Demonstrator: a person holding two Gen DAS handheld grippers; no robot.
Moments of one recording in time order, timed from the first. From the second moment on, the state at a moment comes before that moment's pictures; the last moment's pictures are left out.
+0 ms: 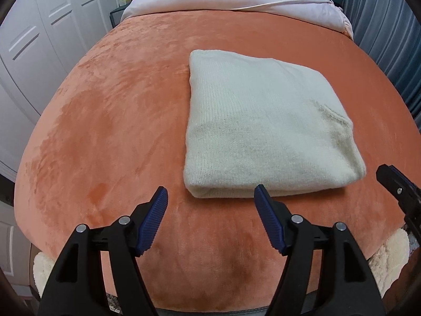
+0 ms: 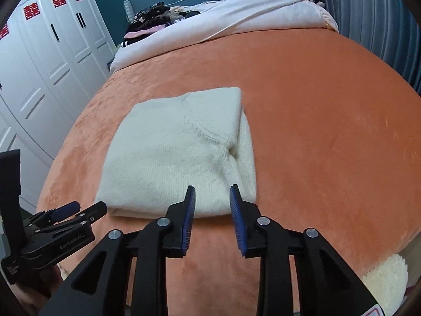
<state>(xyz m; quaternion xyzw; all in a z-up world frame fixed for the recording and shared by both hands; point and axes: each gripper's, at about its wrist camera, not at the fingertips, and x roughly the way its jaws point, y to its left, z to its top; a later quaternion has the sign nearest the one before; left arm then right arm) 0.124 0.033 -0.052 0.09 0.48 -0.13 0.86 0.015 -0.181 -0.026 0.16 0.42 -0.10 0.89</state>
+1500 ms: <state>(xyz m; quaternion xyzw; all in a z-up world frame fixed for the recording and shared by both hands) 0.068 0.039 -0.146 0.07 0.38 -0.09 0.92 -0.044 -0.147 -0.145 0.09 0.40 -0.17 0.90</state>
